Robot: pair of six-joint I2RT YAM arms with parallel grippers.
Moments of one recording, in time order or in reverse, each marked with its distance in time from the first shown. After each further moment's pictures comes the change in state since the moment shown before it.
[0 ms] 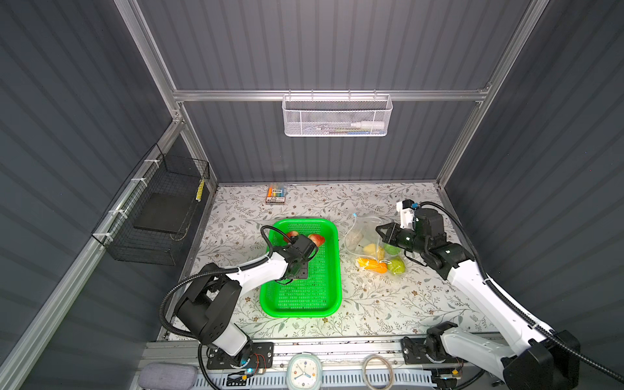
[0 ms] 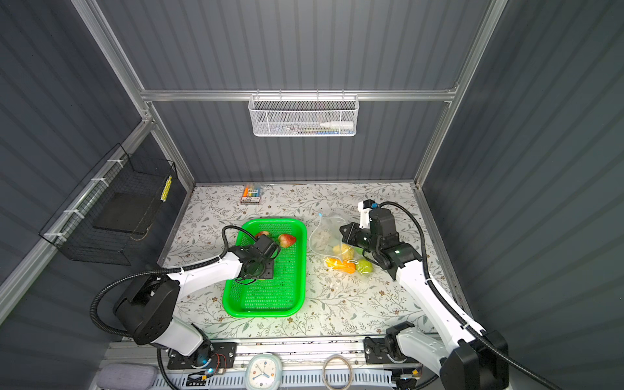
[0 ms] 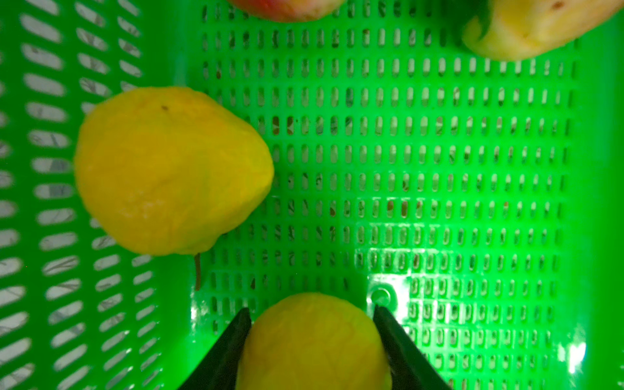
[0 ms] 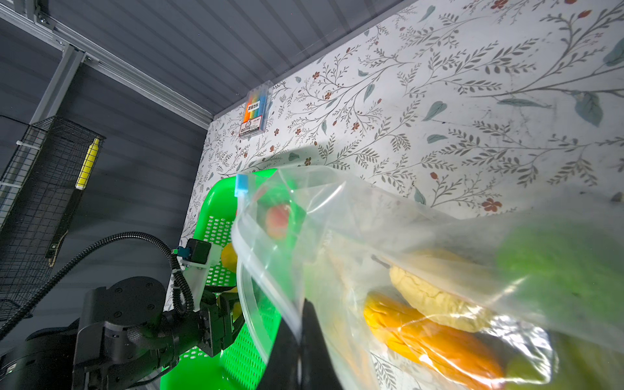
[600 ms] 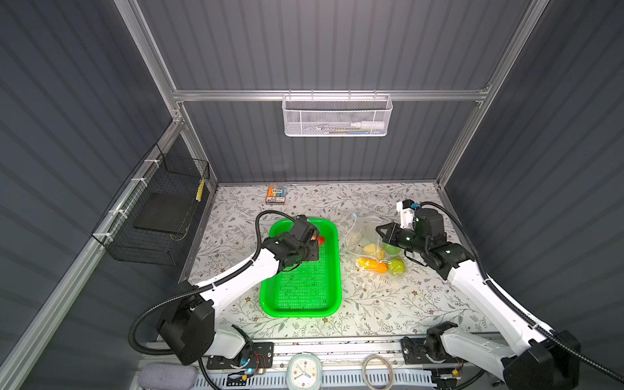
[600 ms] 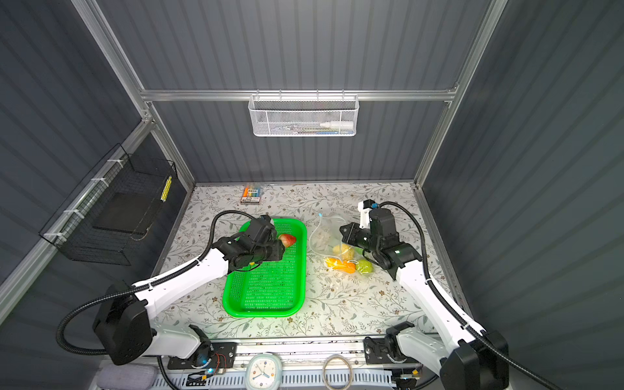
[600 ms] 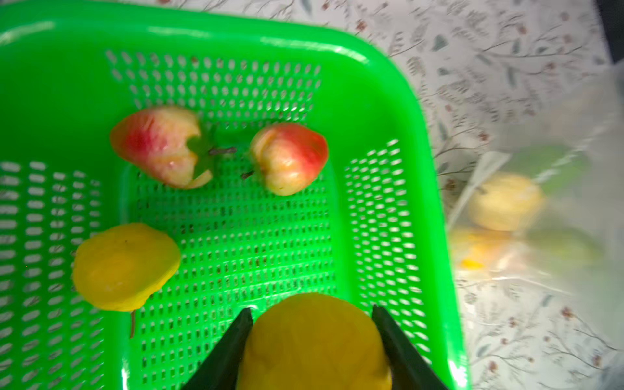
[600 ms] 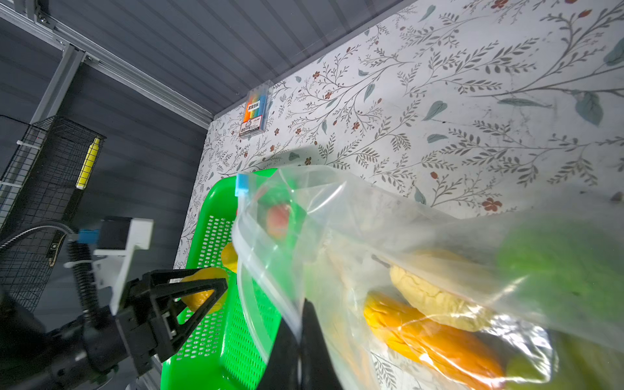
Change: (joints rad) left arm -0.032 -0.162 0.171 0.061 0.139 0.027; right arm 0.000 -0.003 0.007 -0.008 -0.003 0.000
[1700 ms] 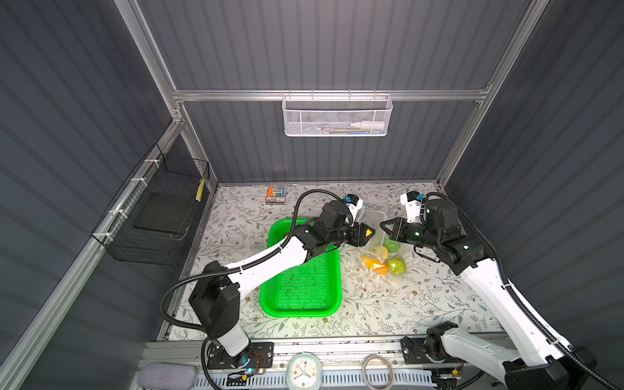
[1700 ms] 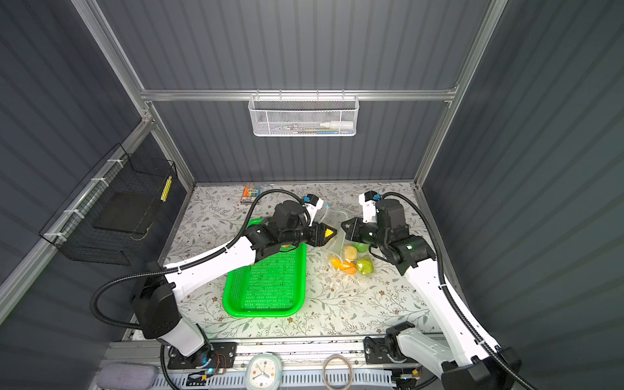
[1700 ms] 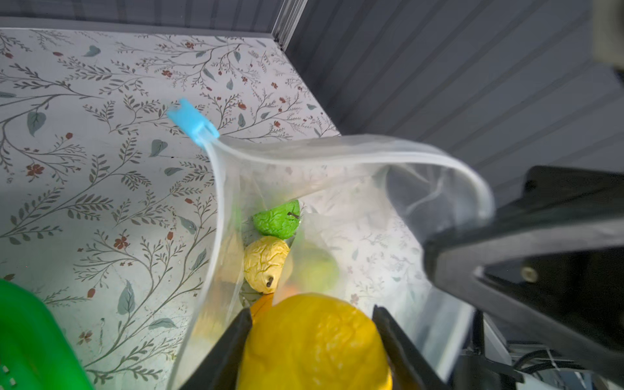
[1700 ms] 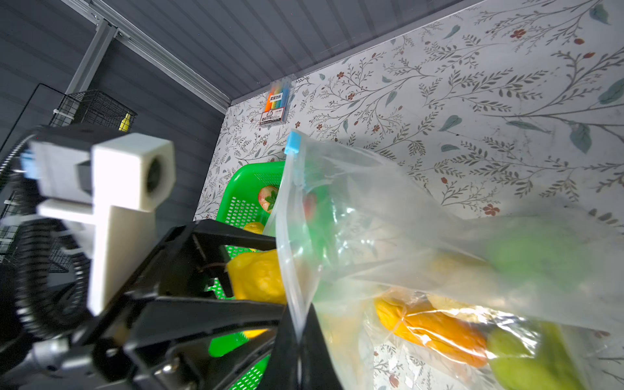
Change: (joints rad) left arm -0.151 0.274 0.335 0.315 0.309 0.096; right arm 0.000 -0.029 0.201 -0.251 -0.050 -0.090
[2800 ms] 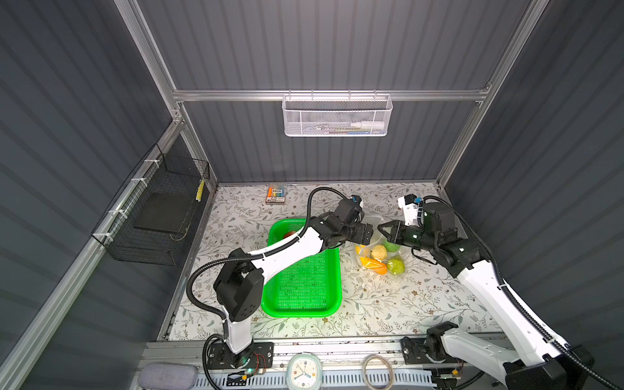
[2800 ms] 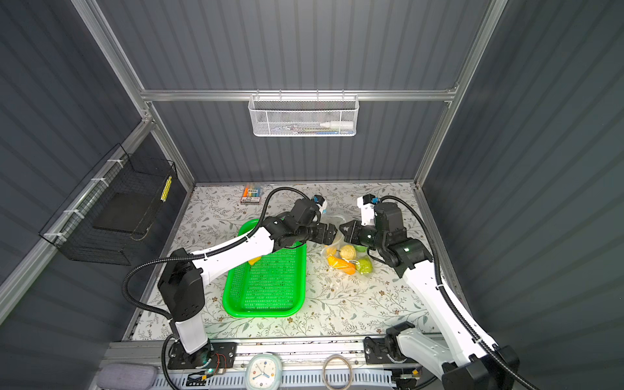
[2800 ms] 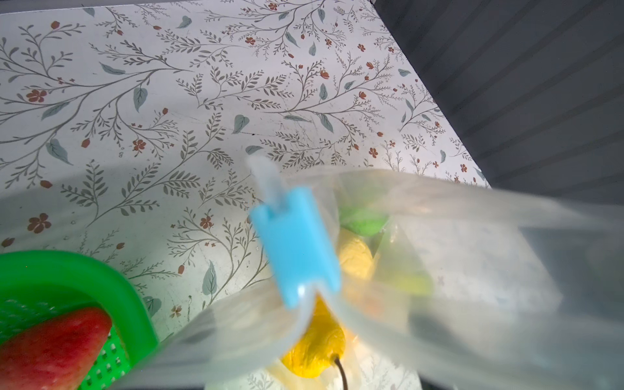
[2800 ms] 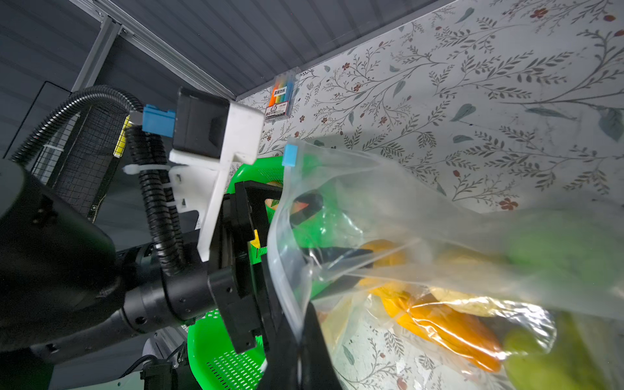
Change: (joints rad) left arm 0.000 0.156 0.173 -0.216 -0.203 0.058; right arm 0.001 -0.007 -0.063 0.060 -0.022 0.022
